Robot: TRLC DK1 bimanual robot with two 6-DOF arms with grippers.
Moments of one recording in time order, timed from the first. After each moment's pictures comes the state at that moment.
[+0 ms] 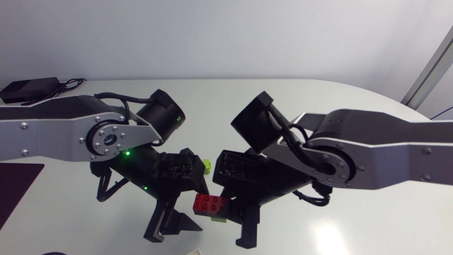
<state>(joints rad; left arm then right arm) -0.65 1.48 0.95 -0.75 0.50 1.03 0.86 1.44 0.96 -0.50 -0.29 -0.49</state>
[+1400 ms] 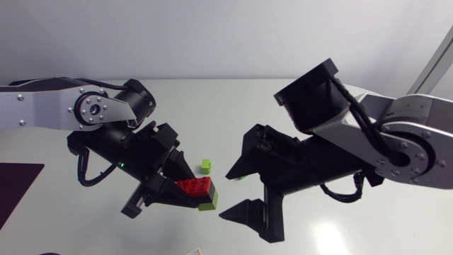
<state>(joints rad) -0.43 1.51 1.01 -0.91 0.88 1.15 0.76 1.25 0.91 -0.49 -0.49 -0.46</state>
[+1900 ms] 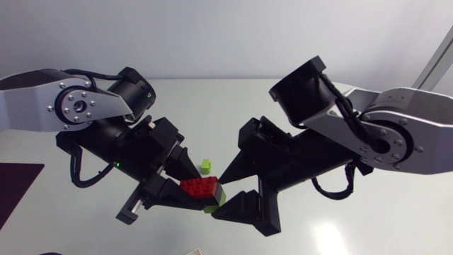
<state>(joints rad) -0.48 1.43 1.02 -0.91 0.90 1.12 0.73 1.31 0.95 -0.50 -0.64 -0.40</state>
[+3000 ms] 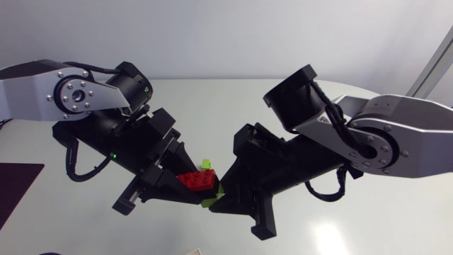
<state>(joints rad) -0.45 1.45 1.08 -0.98 0.93 1.08 0.74 1.33 0.93 -0.46 -0.65 -0.44</state>
